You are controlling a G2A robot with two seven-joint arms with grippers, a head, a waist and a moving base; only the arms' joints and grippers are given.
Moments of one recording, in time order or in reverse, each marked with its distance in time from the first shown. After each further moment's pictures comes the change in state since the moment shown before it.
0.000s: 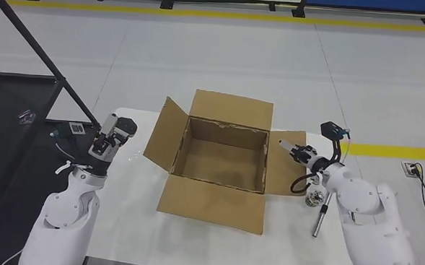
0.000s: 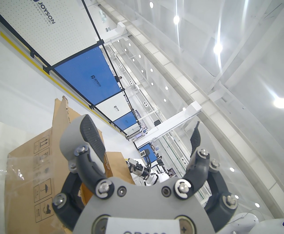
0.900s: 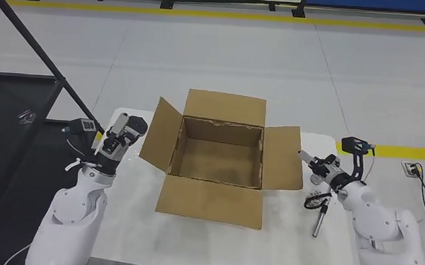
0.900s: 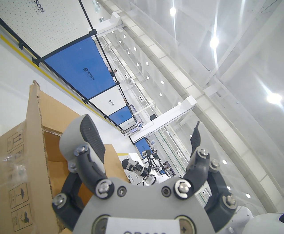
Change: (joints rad) left arm -0.040 -0.007 0.060 0.008 -0.014 -0.004 -0.021; right arm -0.268 0.045 0.154 -0.257 -0.136 -0.006 -0.095
